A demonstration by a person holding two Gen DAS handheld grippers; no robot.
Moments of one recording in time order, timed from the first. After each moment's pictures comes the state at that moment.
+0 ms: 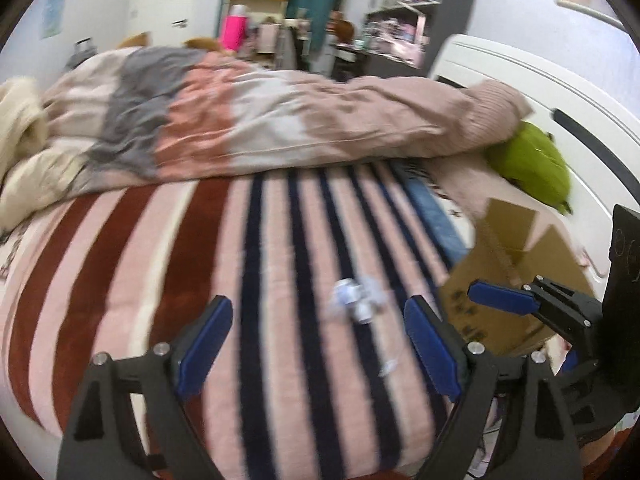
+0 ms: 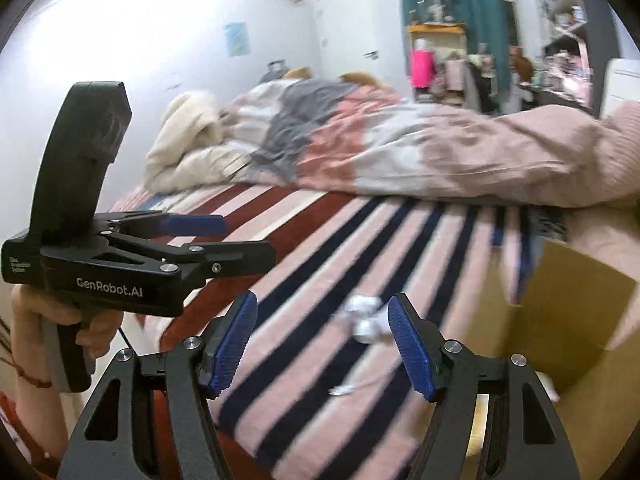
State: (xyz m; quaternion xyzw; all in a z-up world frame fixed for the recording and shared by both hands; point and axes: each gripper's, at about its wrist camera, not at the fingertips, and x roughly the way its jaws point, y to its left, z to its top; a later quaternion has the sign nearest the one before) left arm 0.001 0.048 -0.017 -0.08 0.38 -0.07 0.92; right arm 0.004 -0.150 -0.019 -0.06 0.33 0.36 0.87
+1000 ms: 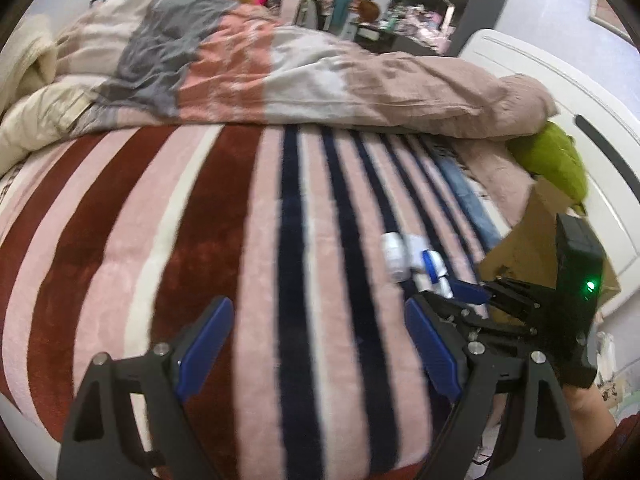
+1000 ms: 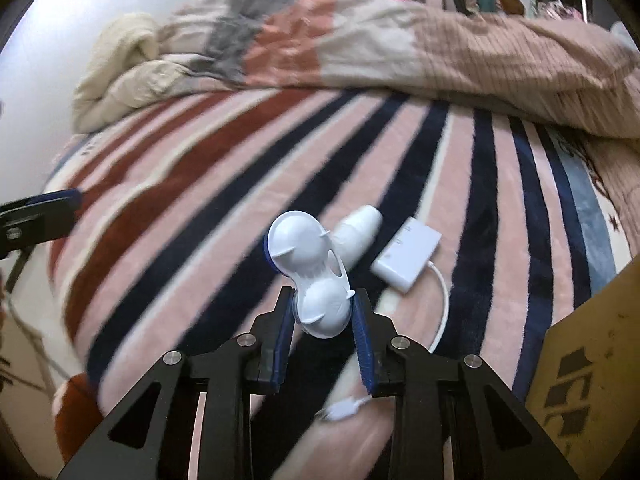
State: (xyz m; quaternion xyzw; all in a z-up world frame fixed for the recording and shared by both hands) left arm 0.012 0.076 -0.074 -0.12 0.42 -0.09 0.90; right arm 0.067 -0.110 -0.126 -0.09 0.42 0.29 0.86
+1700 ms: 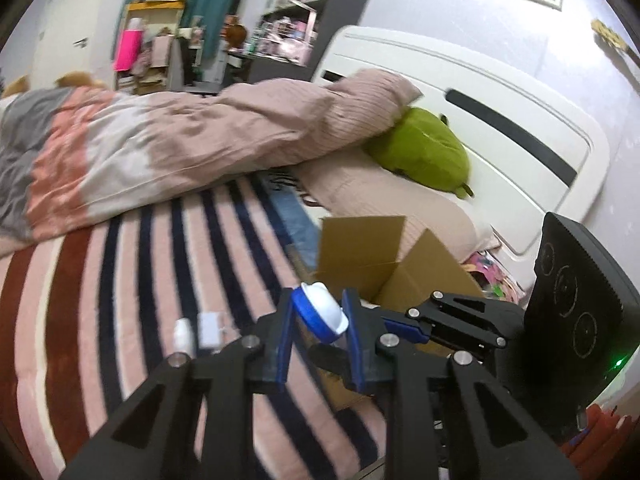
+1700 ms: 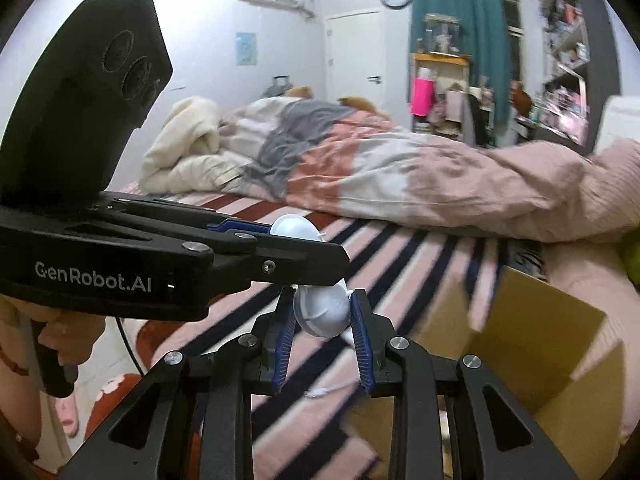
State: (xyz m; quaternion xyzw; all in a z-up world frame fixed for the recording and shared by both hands) left arm 0.035 -0.106 0.036 -0.05 0.36 -0.28 0.89; right arm 0.005 -0.212 -0.001 -0.07 0.27 0.32 0.91
